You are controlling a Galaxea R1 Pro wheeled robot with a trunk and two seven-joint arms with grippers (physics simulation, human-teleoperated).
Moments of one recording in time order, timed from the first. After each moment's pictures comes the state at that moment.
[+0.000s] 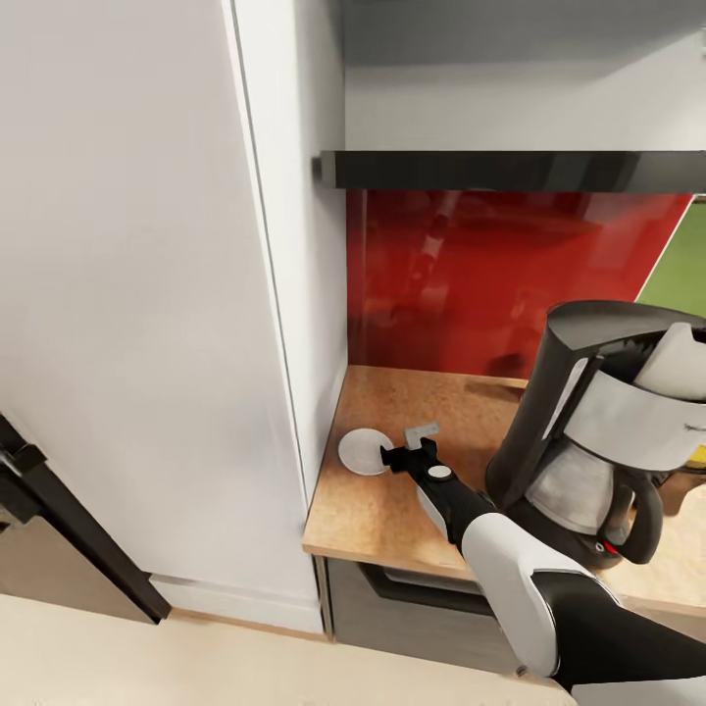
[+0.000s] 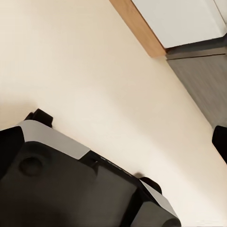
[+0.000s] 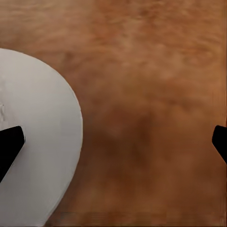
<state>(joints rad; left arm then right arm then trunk) 0.00 0.15 0.05 -0.69 0.78 0.24 -0.15 -0.99 0.17 -0.10 -0.24 0.33 -0.06 0.01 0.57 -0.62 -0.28</state>
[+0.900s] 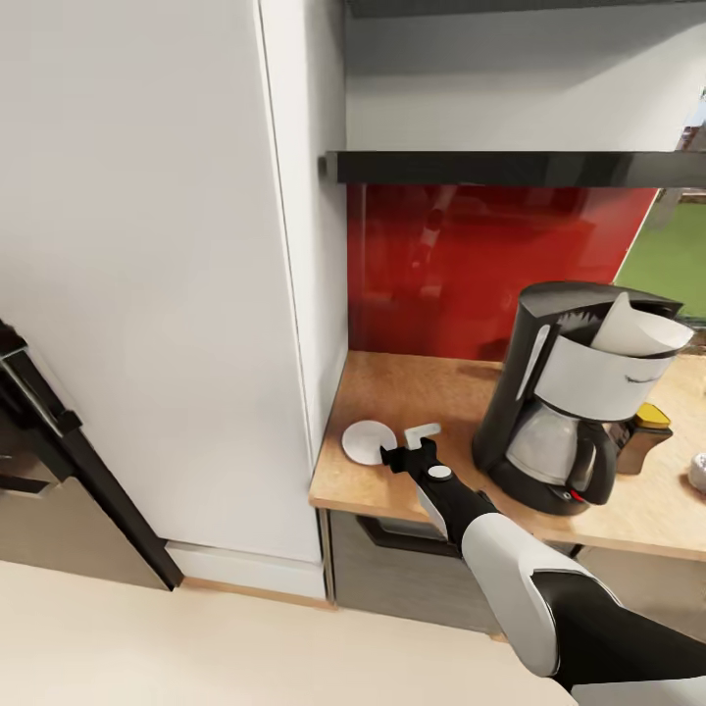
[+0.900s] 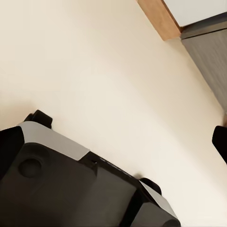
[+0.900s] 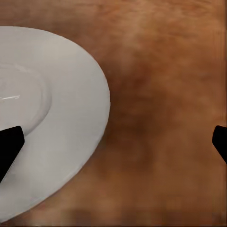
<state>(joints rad) 0.00 0.15 0.05 -0.70 0.78 0.24 -0.15 -0.99 0.17 -0.10 -0.24 0.33 -0.06 0.01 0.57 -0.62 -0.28</state>
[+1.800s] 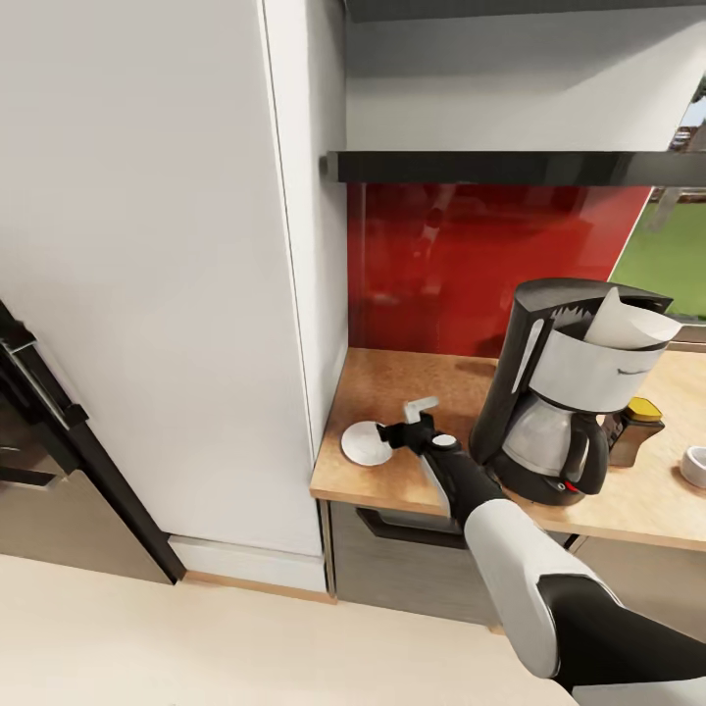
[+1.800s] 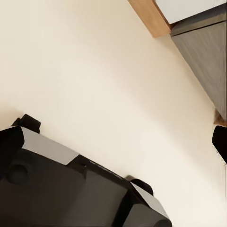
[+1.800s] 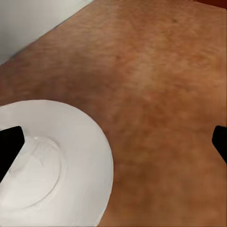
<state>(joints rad) -0.01 0.14 0.04 -0.73 0.78 0.25 -0.15 -0.99 0.17 -0.08 -0.47 0.33 0.12 0.15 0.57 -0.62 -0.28</state>
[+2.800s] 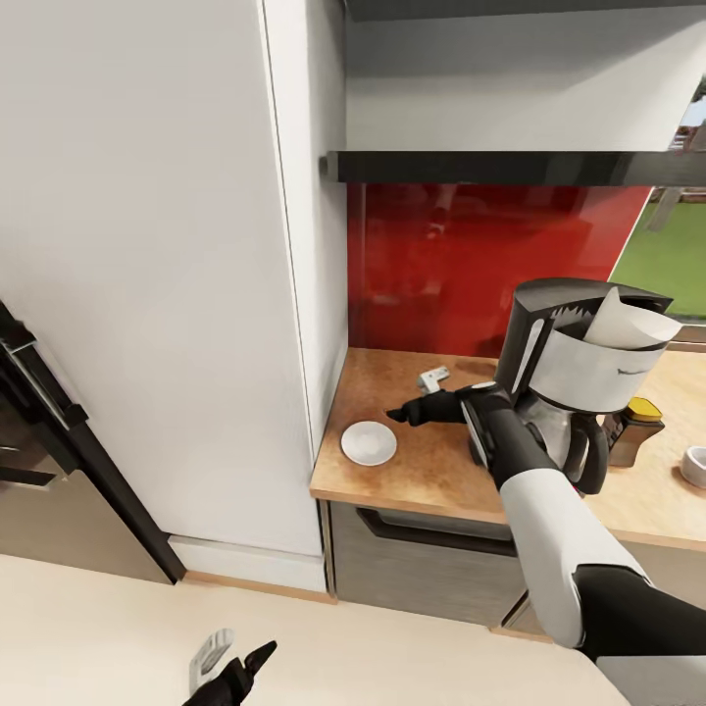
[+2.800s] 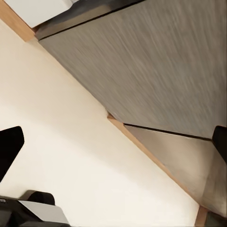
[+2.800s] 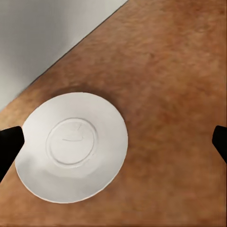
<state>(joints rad) -0.01 0.07 -0.02 -1.04 0.88 0.40 -0.27 -1.05 0.07 -0.07 -0.78 0.41 0.61 0.68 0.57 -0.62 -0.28</state>
